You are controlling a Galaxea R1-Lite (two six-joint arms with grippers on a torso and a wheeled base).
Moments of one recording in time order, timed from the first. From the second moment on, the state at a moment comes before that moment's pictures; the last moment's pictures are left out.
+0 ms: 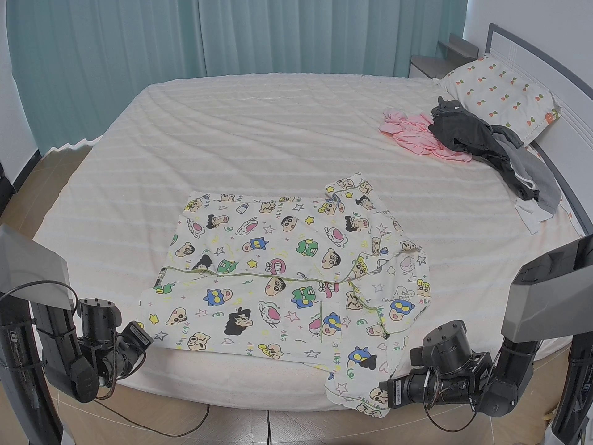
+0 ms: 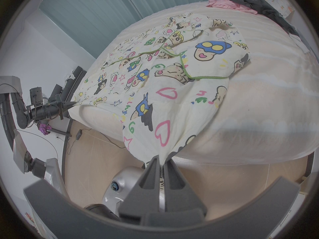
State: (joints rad) left arm -0.05 2.18 -0.14 -1.35 0.13 -0.87; right arm 0.63 2.20 -0.29 -1.08 0.04 0.44
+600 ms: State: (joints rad) left arm -0.06 2.25 -0.05 -1.35 0.13 -0.87; right arm 0.68 2.19 -0.19 -1.09 0.06 0.44
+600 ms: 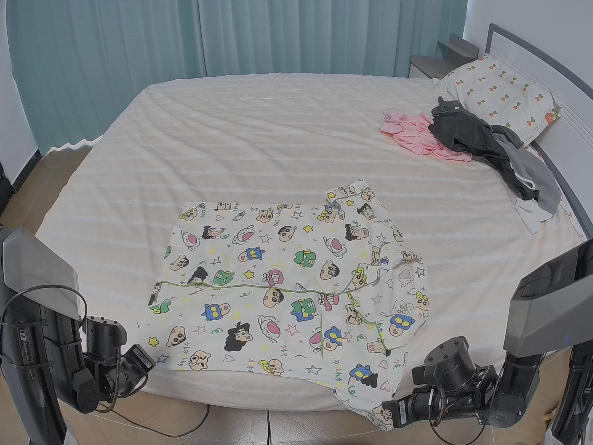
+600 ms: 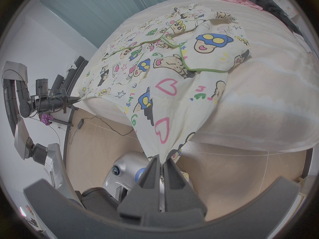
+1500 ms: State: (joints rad) left arm -0.07 2.21 -0.27 -1.50 0.21 -0.82; right arm 0.49 2.06 -0.29 -1.35 0.05 0.45
